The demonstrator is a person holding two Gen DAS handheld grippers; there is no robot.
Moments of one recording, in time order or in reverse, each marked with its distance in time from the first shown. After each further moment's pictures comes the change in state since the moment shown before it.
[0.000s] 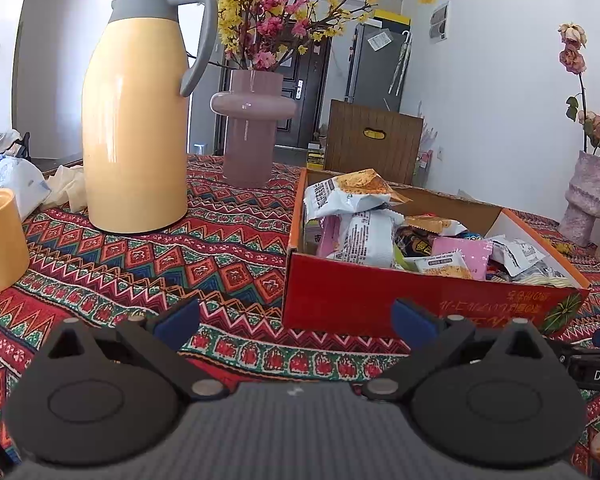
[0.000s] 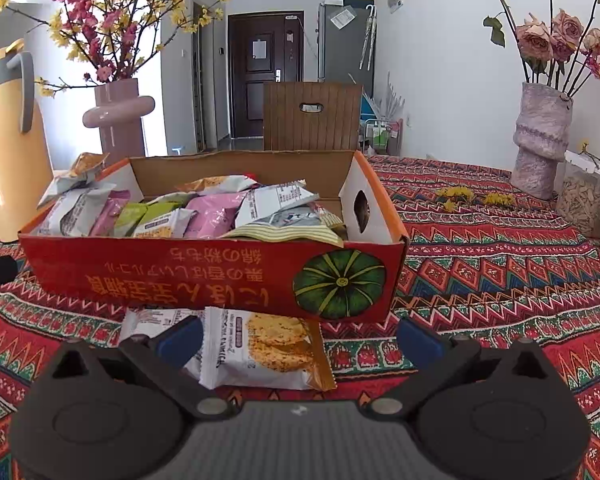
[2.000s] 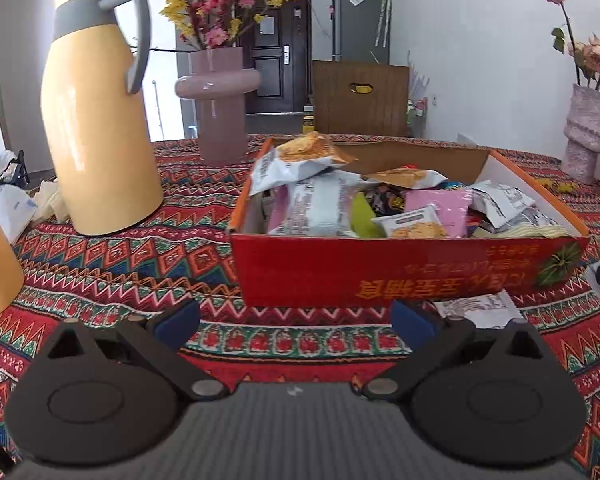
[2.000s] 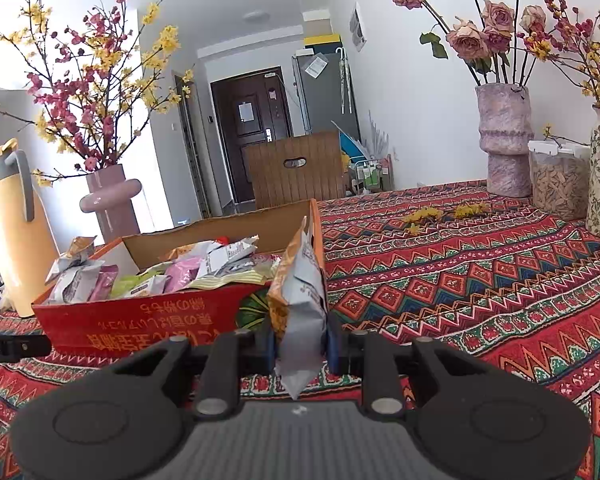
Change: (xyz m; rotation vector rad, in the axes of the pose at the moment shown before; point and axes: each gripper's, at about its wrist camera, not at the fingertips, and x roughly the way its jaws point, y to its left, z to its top) left arm 0.009 -0.059 0.002 0.165 0.119 0.043; right arm -0.034 -0.067 -0.020 0.167 -0.212 0.064
